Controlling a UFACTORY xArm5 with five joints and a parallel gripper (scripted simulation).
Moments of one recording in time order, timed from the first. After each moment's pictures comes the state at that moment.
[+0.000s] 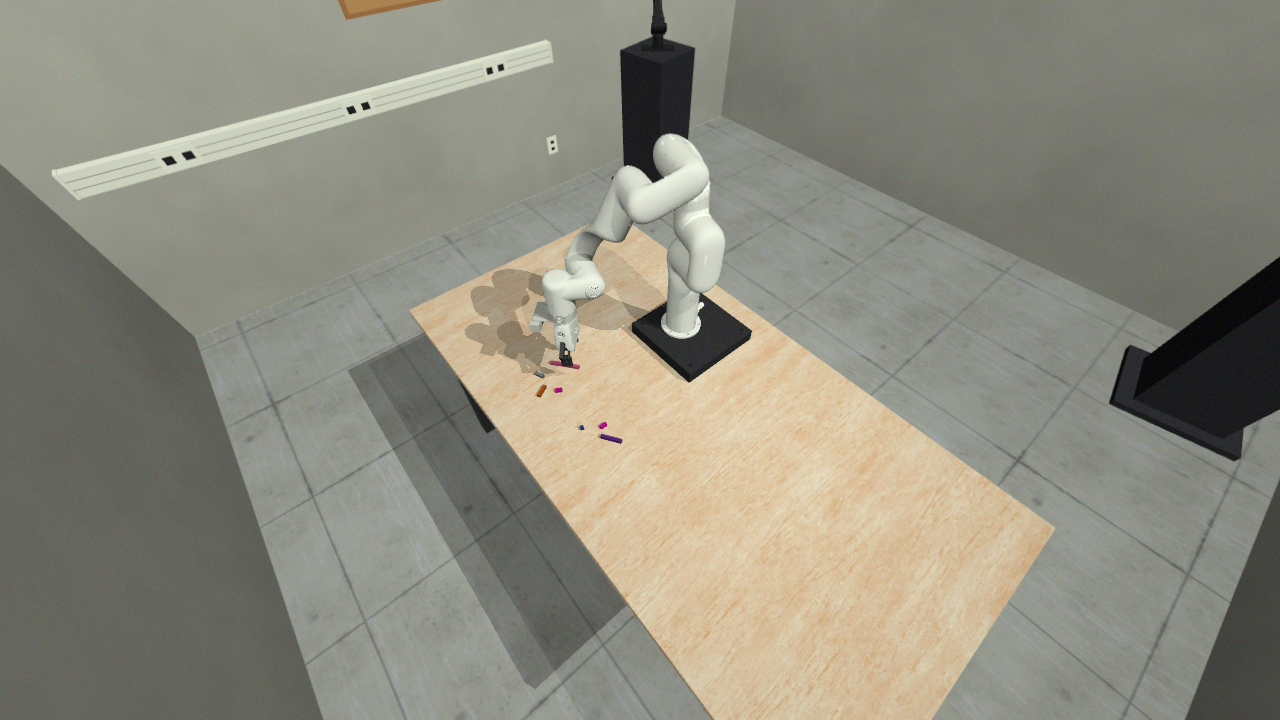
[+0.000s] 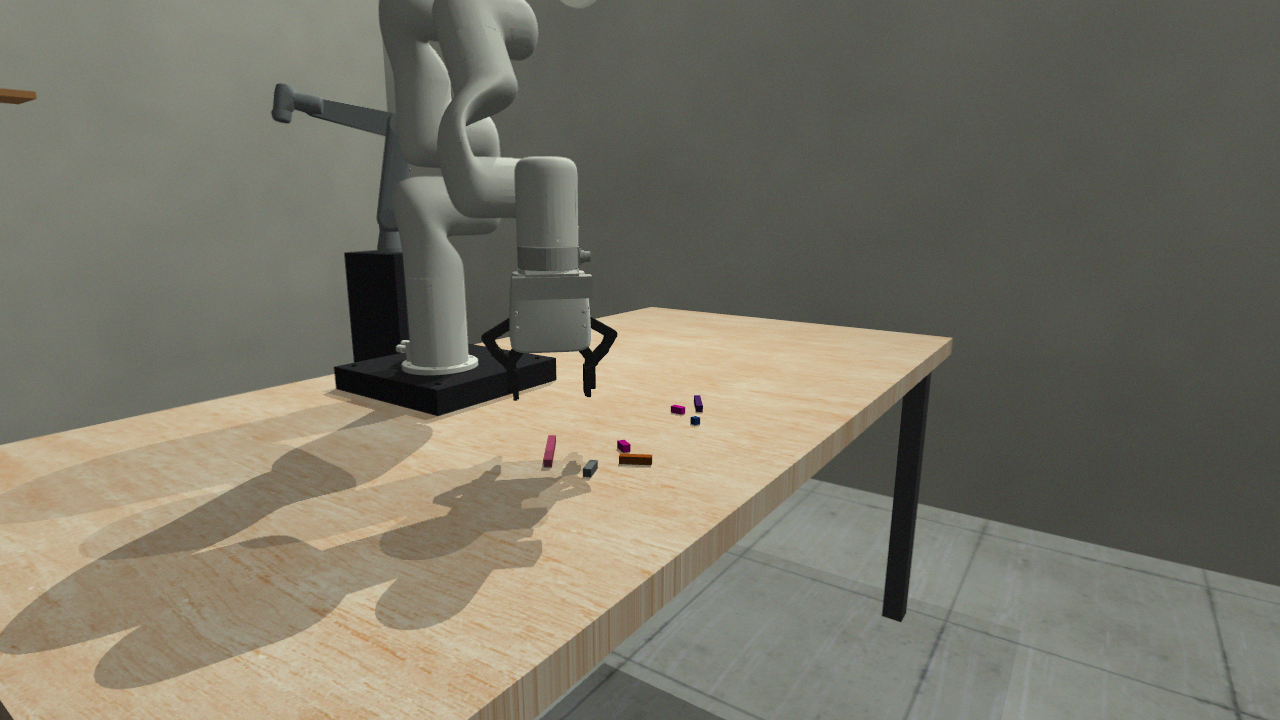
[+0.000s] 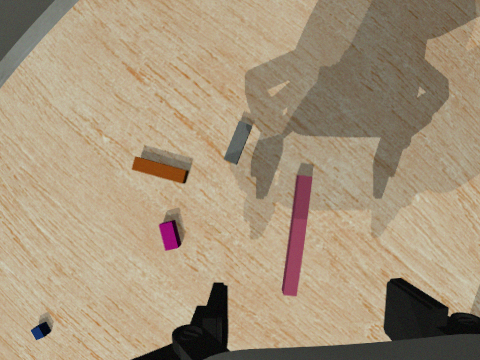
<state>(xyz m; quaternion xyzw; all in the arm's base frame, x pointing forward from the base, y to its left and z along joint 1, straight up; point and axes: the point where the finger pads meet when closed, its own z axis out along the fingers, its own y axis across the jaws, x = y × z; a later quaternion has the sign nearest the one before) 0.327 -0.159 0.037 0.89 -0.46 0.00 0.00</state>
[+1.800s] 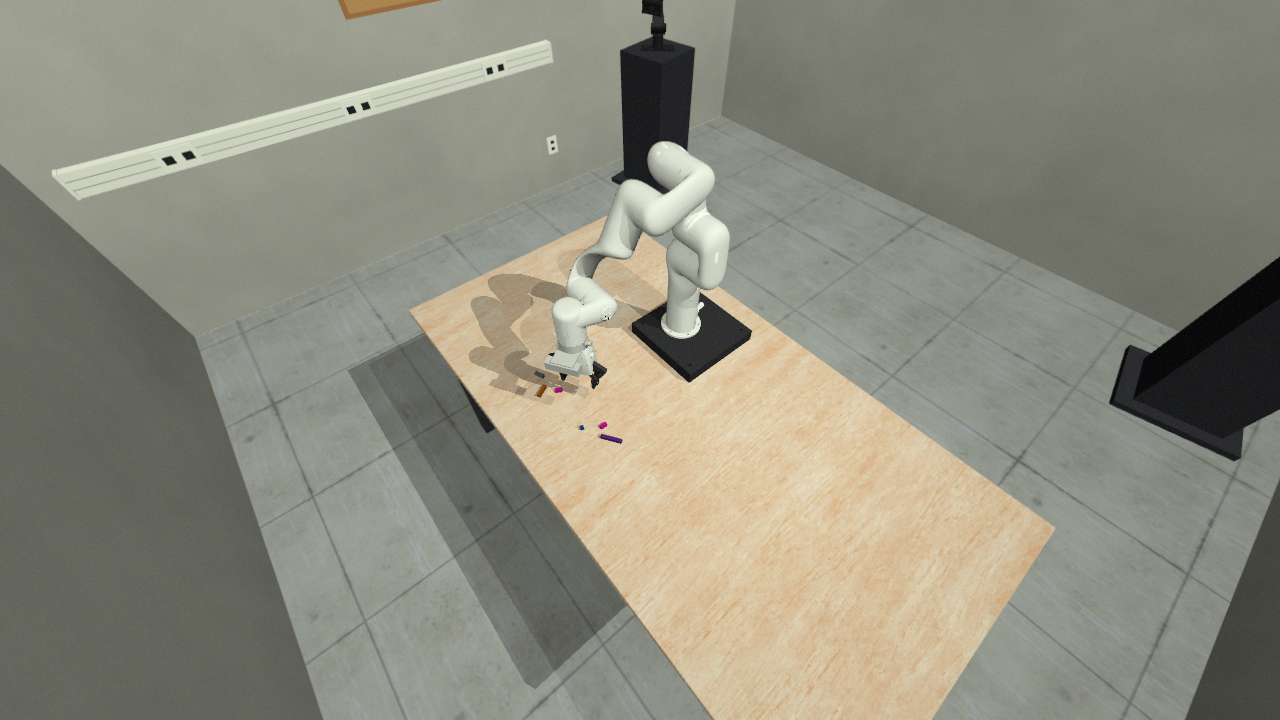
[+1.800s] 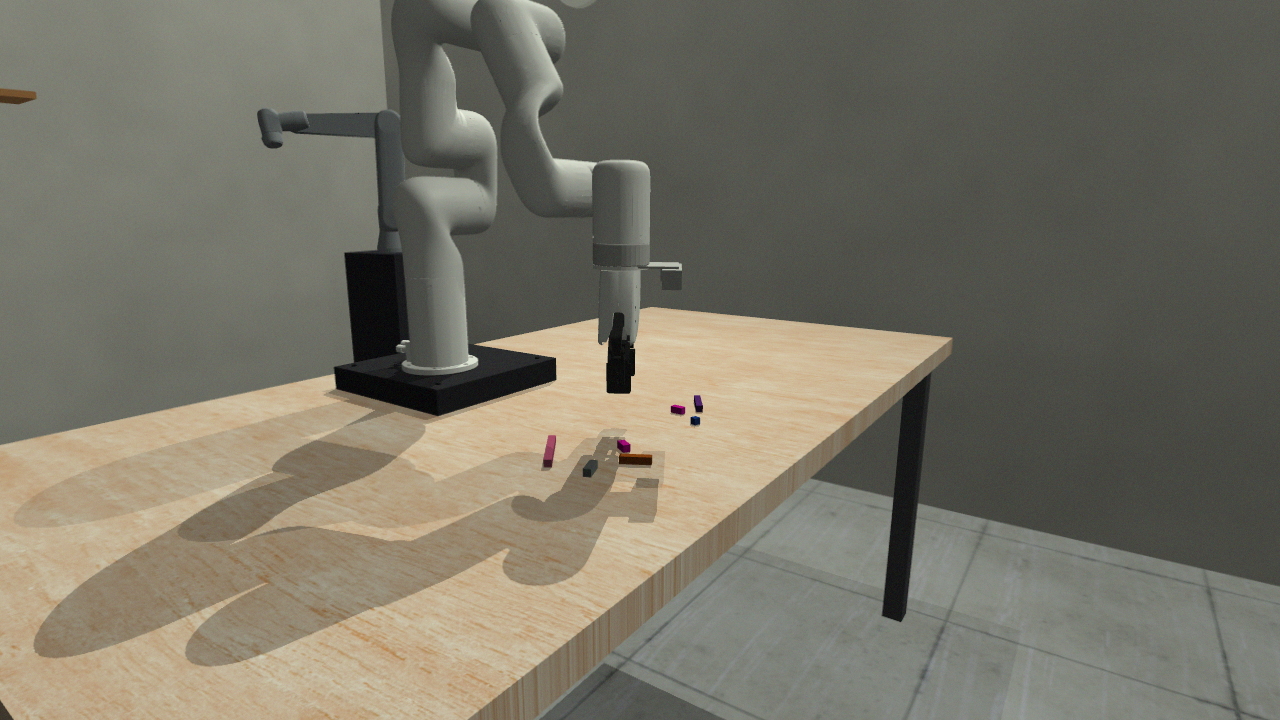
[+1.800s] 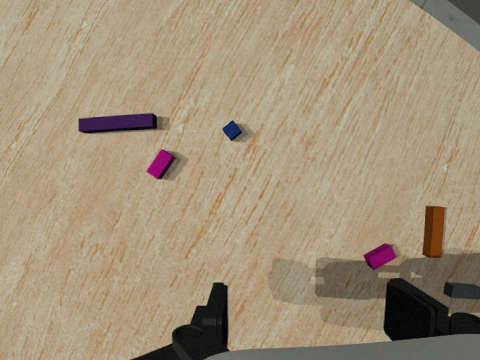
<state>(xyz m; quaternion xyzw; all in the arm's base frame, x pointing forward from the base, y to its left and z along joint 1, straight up) 0.380 -0.066 0.037 0.98 0.19 0.00 0.00</state>
